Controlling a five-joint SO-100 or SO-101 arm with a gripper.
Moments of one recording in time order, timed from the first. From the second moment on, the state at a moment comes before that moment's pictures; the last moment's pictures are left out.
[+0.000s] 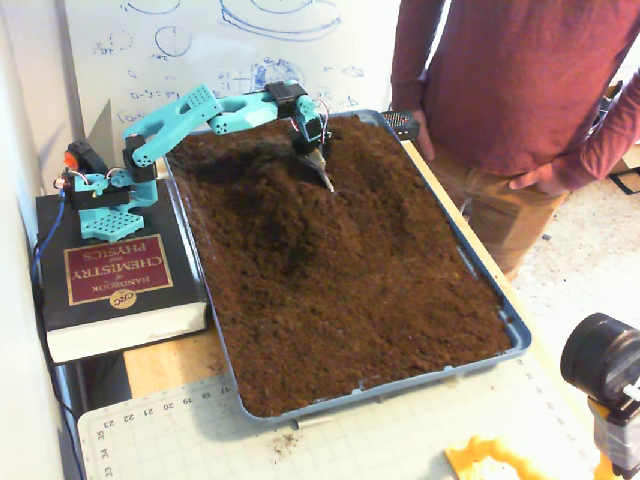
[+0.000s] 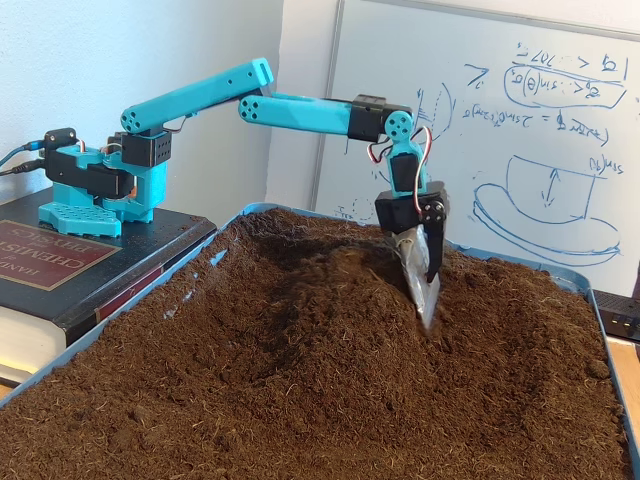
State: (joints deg) arm -7.6 29.3 30.5 70.6 1.8
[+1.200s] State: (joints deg) arm -13.9 21.6 31.5 20.7 10.7
